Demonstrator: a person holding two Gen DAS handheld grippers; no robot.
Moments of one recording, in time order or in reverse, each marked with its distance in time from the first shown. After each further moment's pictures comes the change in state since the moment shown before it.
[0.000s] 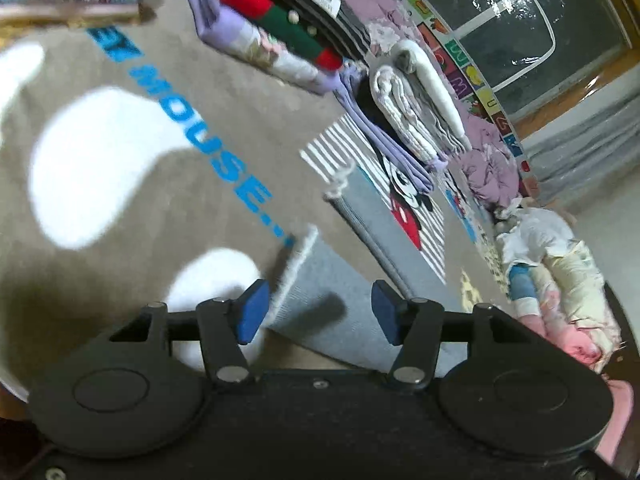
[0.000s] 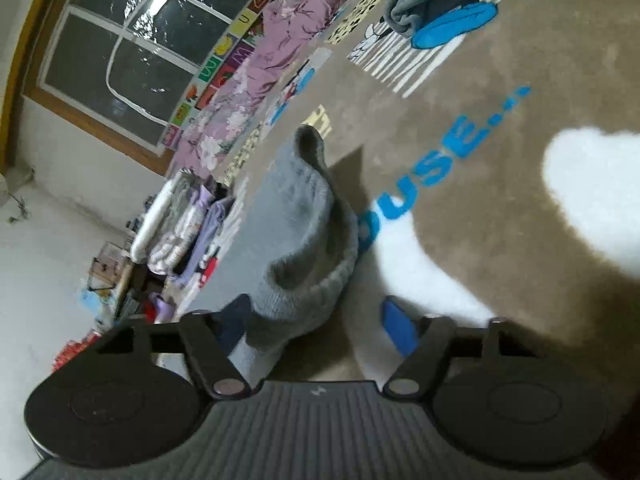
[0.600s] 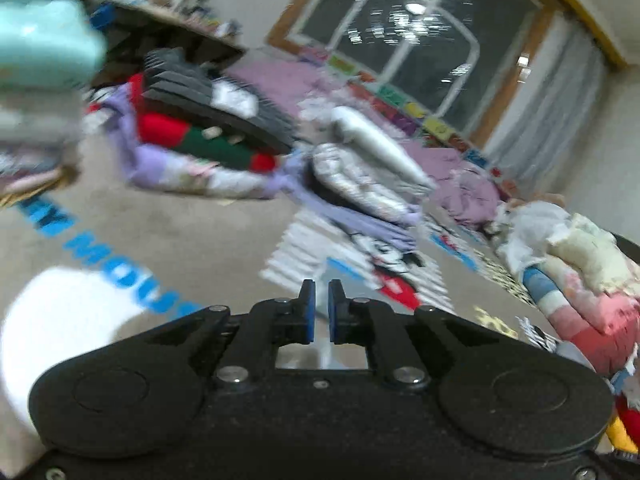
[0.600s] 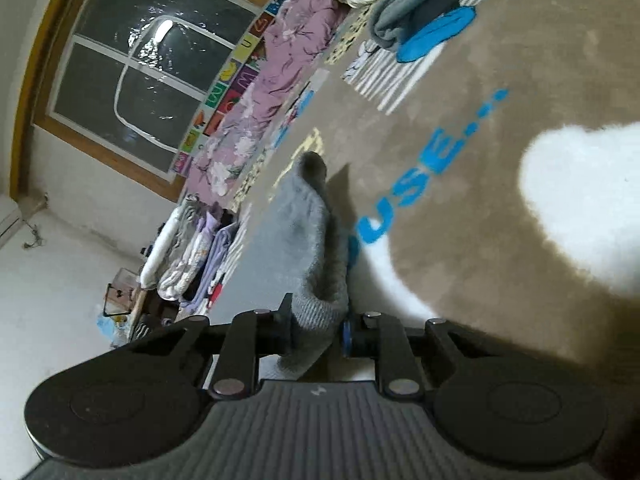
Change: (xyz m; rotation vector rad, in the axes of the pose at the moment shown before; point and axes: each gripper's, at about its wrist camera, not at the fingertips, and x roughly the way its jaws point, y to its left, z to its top) left arm 0.005 -0.009 0.022 0.309 -0.277 -0.027; right arm -0.001 -0.019 0.016 0.033 -0.061 0.030
